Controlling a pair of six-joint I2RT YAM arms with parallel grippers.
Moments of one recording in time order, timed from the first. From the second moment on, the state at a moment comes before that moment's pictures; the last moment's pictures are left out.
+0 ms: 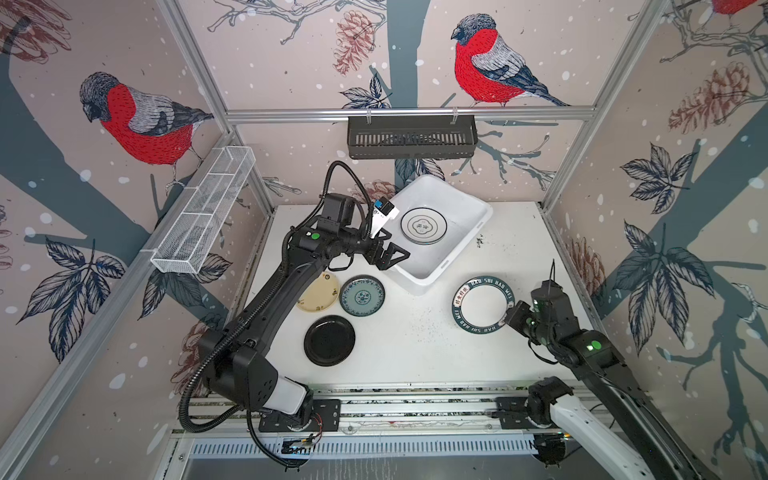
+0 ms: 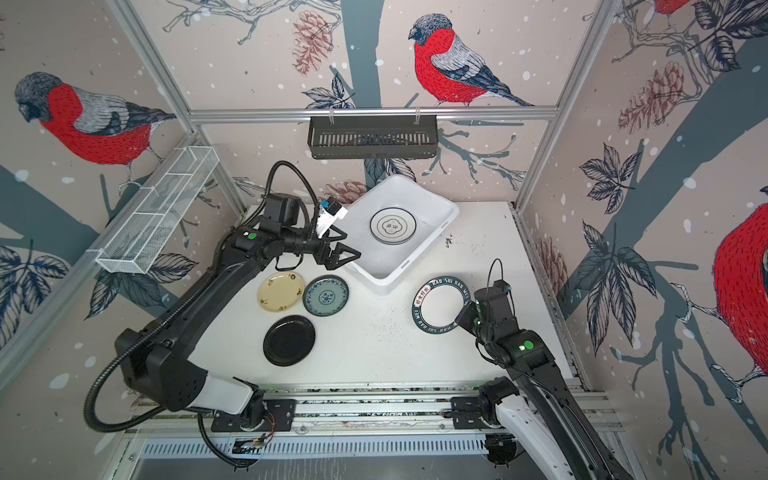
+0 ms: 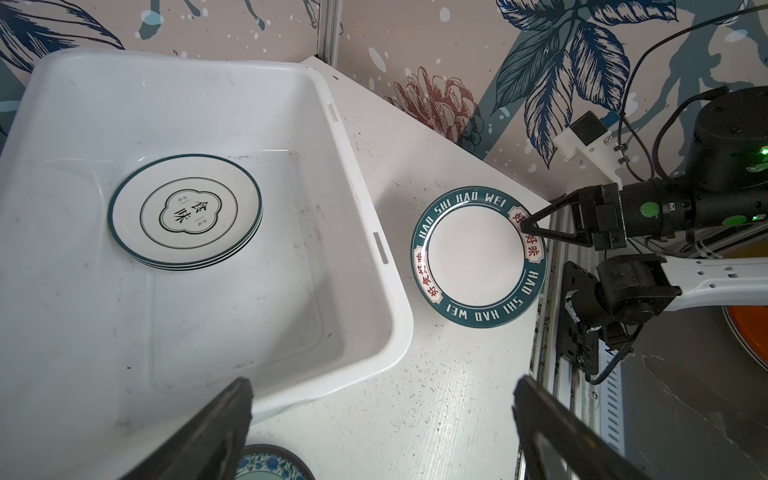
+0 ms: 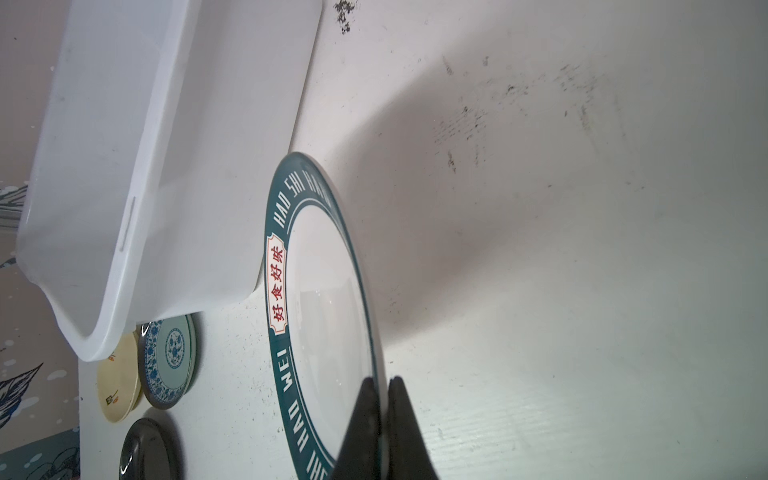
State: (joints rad) left arm -0.39 1.47 1.46 -0.68 0.73 0.22; right arm 0.36 0.61 0.65 -0.82 0.08 0.88
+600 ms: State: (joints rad) left arm -0.39 1.46 1.46 -0.68 0.73 0.21; right arm 0.33 0.62 0.80 -0.84 0.16 0.90
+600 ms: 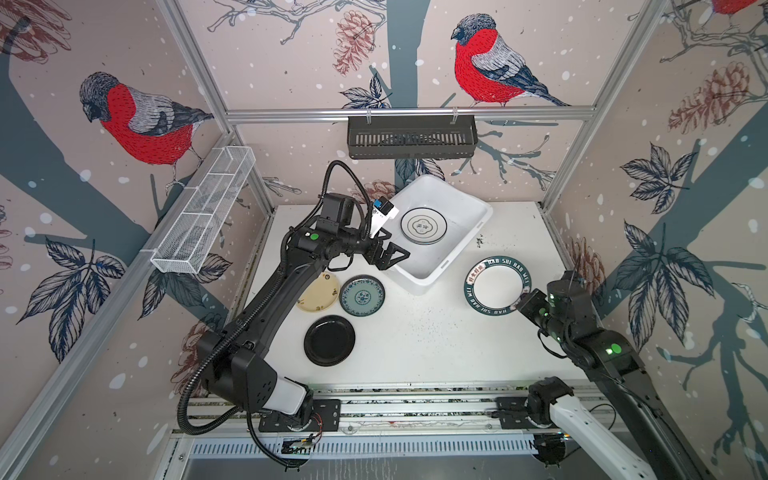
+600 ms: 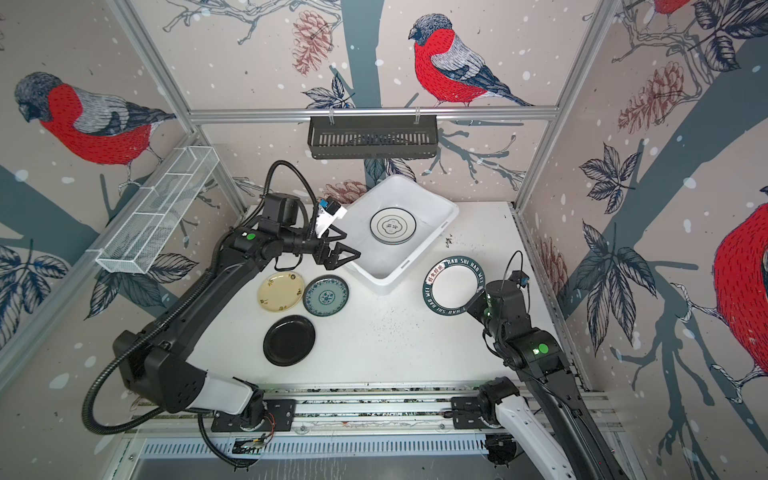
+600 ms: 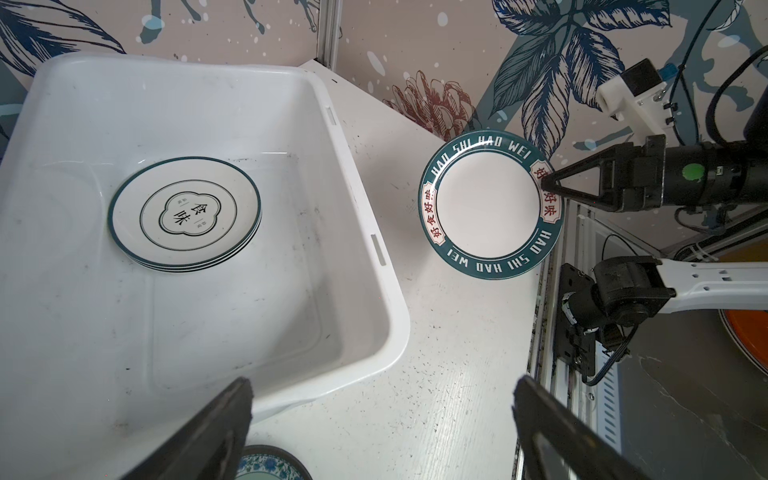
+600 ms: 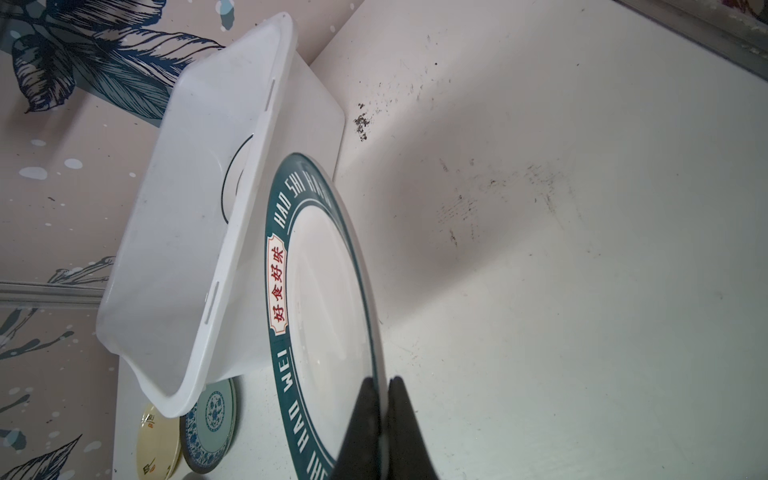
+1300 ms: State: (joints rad) left arm -0.39 1.46 1.48 -0.68 0.73 0.21; right arm 0.33 1.04 1.17 -0.62 0.07 0.75
